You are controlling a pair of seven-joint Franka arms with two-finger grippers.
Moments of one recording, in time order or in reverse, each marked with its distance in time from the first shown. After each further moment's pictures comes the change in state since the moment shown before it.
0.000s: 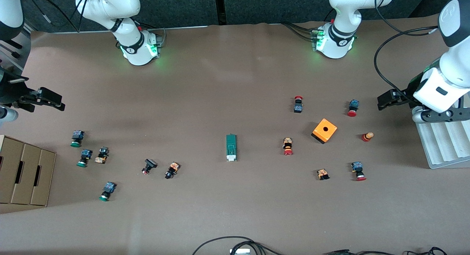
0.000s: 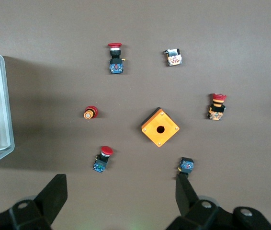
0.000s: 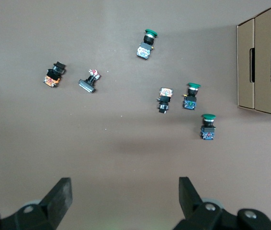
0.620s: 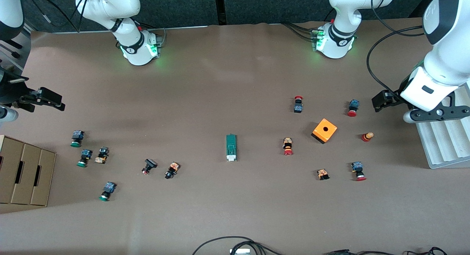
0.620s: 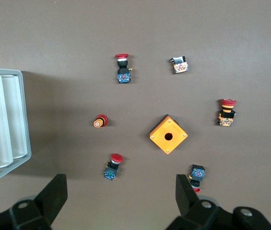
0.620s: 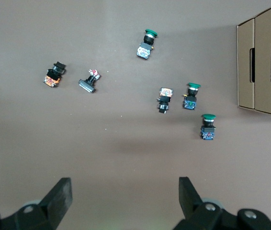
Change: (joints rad) left arm -0.027 0.000 -0.027 0.006 0.087 0.018 0.006; right arm 0.000 0.000 0.000 0.000 0.000 0.000 0.000
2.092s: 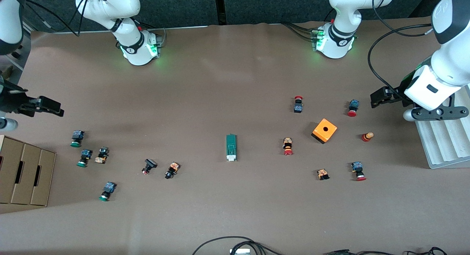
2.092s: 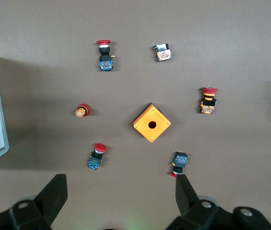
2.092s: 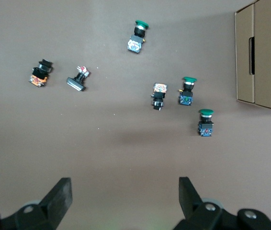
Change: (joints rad) left arm 0.020 0.004 0.005 0.009 -0.098 -0.044 0.014; right arm -0.013 0.070 -0.021 0.000 0.000 0.011 0.000
